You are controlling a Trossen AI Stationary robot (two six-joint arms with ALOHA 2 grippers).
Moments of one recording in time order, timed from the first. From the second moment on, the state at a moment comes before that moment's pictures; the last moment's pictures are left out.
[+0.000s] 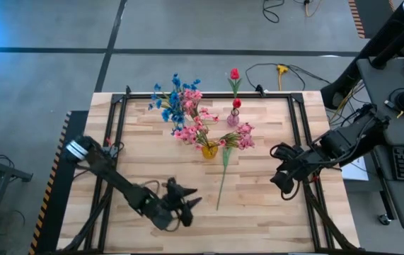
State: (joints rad) left arm -0.67 1.78 0.89 0.32 -0.92 -0.91; right arm 0.53 1.12 1.26 -1.23 0.13 1.22
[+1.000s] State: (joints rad) left arm -0.56 2.37 1.47 0.21 -1.14 -0.70; right arm 0.56 1.13 1.24 -1.23 0.19 1.09
